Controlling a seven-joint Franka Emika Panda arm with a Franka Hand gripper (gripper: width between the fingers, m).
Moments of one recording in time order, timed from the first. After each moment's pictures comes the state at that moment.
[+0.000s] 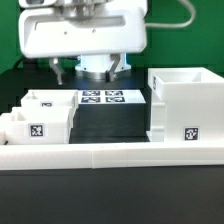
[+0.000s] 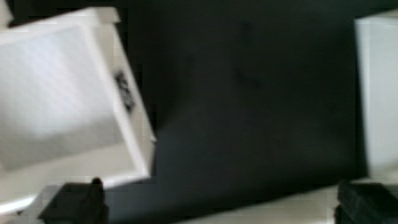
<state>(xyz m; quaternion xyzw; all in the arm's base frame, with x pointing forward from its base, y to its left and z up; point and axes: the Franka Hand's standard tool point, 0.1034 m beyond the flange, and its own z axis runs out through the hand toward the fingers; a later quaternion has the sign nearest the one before) 0.546 -0.076 0.084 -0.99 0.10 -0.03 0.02</state>
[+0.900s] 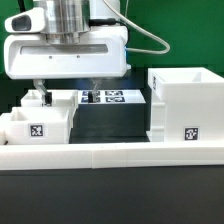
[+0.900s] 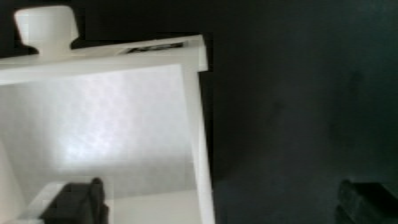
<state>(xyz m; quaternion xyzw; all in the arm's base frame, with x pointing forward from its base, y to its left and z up) 0.533 -0.094 0.059 -1.00 0.04 -0.01 0.01</state>
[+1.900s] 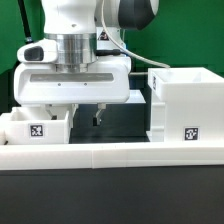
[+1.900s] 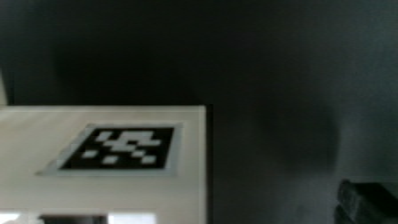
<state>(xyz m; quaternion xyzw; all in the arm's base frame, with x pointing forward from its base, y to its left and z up) 0.519 -0.086 0.009 -1.00 0.00 -0.02 -0.01</state>
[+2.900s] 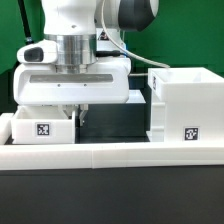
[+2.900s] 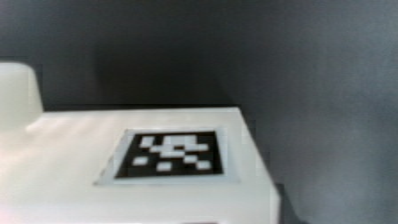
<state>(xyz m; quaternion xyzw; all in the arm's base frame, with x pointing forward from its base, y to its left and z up) 0.519 -0.087 0.008 -1.00 0.00 -0.02 -0.01</state>
